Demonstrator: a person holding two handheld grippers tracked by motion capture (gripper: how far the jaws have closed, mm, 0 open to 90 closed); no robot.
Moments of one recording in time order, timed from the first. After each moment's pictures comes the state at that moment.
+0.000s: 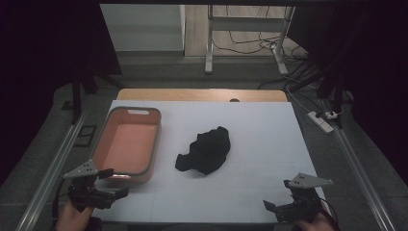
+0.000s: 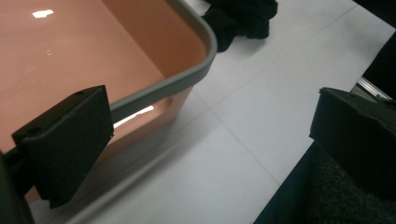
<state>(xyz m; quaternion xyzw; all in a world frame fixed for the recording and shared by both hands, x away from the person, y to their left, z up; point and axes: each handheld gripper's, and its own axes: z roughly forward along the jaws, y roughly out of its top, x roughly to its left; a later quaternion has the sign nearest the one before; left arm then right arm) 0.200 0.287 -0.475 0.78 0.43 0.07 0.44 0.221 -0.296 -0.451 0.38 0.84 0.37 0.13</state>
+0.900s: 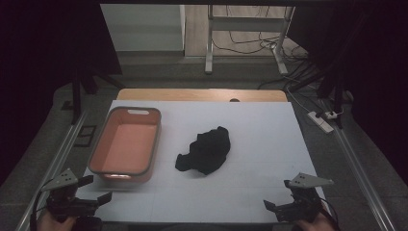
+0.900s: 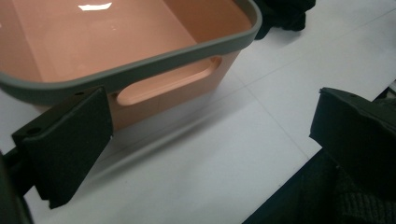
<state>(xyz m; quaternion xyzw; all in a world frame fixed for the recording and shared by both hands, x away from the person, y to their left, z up) 0.171 0.319 -0.479 0.77 0.48 0.11 0.42 0.221 -0.296 -0.451 0.39 0.84 0.37 0.13</state>
